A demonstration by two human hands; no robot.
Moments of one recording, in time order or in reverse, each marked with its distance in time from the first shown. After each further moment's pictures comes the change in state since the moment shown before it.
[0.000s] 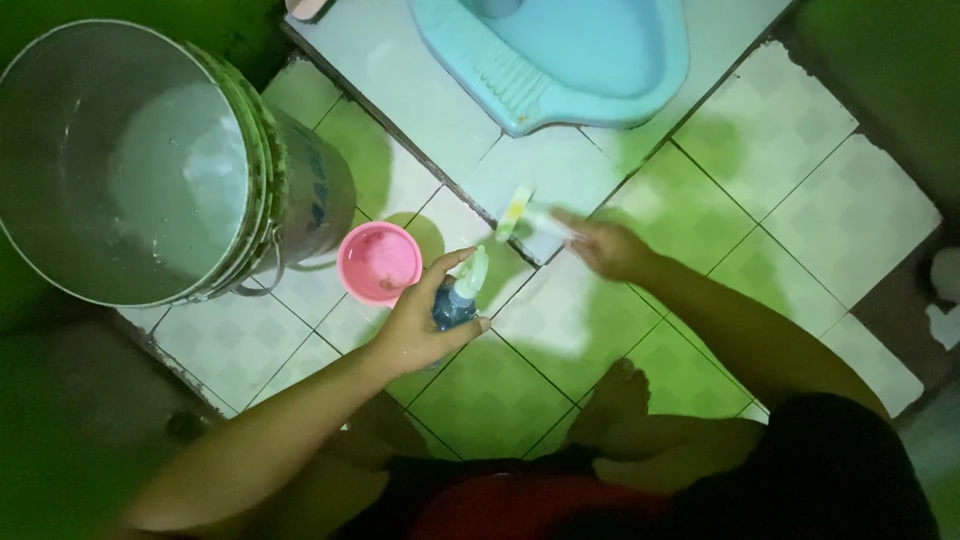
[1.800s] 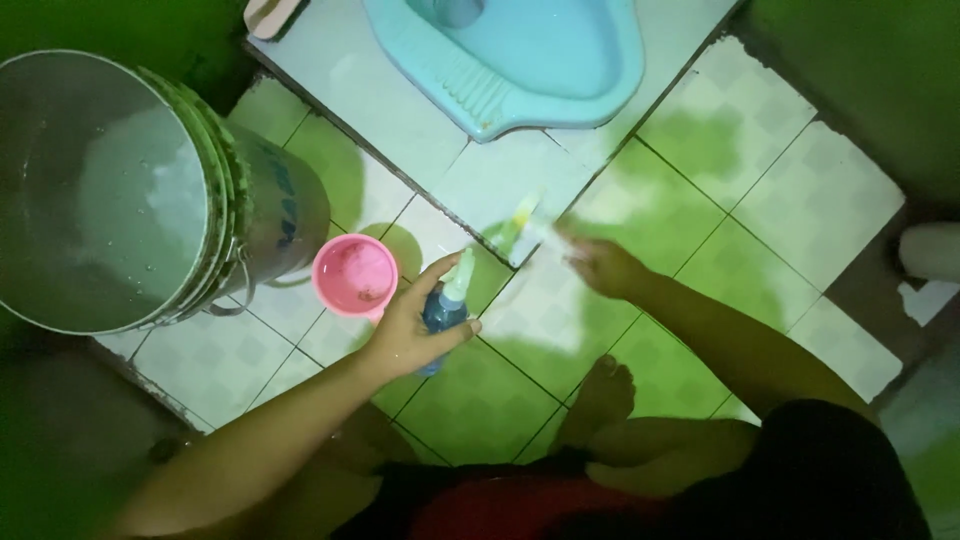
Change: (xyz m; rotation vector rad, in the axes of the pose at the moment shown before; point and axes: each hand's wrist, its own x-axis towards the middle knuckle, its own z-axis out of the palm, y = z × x) left_hand 0.005 -0.019 0.017 -0.022 -0.013 -0.055; right_hand -0.008 0.127 0.065 0.028 0.166 -0.146
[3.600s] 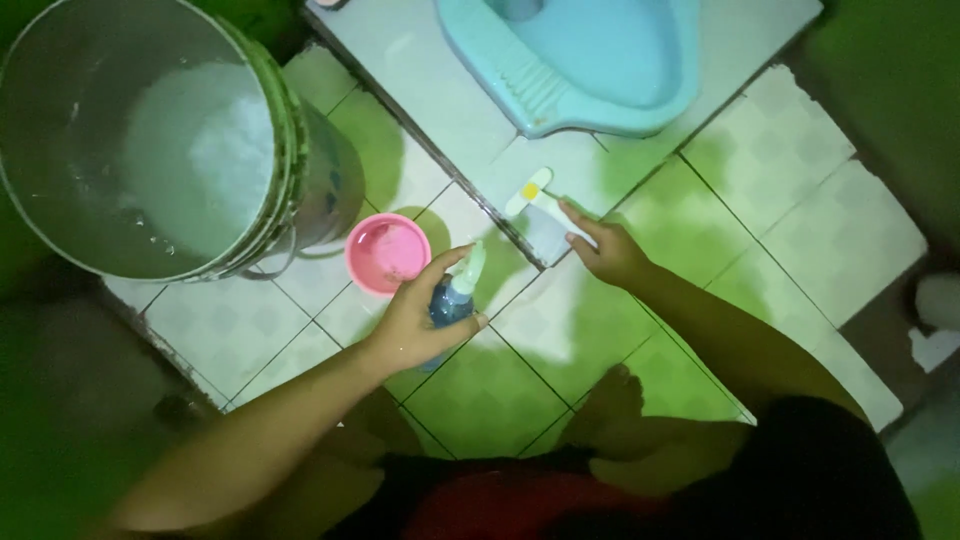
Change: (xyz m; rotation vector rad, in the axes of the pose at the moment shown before) left_hand -0.021 0.010 -0.027 -0.011 0.096 0.060; right_hand 0.053 -0.089 -0.027 0.074 -0.052 0.086
